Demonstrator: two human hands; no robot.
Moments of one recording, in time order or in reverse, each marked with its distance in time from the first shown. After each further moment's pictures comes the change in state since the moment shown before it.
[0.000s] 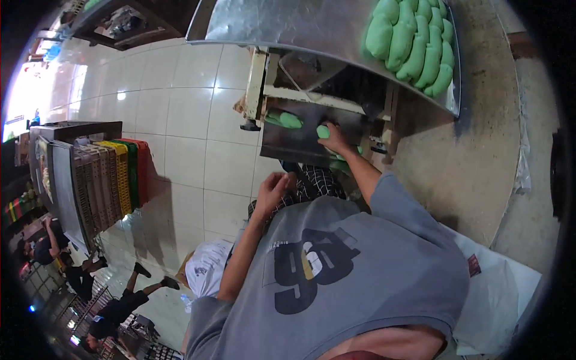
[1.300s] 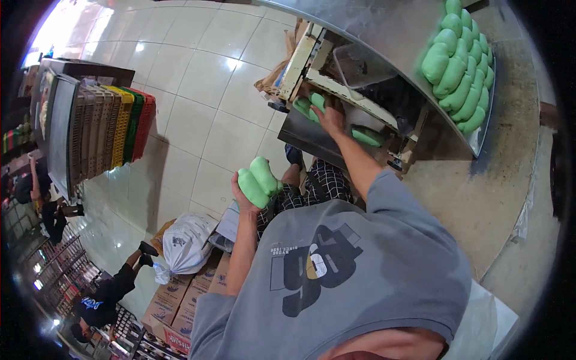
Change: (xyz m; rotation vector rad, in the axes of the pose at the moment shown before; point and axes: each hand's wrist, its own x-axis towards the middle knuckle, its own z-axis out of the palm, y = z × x) left_hand -0.039 -0.053 -0.061 -1.349 0.085 0.102; right_hand 0.067 -0.116 0.025 -0.279 0.324 -0.180
